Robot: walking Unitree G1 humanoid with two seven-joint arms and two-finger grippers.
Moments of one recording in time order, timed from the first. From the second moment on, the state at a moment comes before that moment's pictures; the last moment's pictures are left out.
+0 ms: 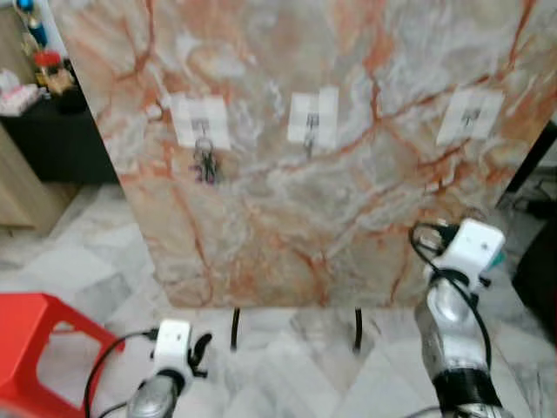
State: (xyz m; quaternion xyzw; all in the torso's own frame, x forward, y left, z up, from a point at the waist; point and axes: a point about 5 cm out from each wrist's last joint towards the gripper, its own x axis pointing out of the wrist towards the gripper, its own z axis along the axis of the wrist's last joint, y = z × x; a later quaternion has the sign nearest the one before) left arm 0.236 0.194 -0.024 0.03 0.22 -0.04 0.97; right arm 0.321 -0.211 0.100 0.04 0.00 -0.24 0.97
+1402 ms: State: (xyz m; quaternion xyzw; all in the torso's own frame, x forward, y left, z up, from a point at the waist) left arm 0.238 0.182 -0.021 0.02 0.20 -0.07 0.98; right arm 0.323 -0.219 0.100 0.06 0.00 -0.27 0.96
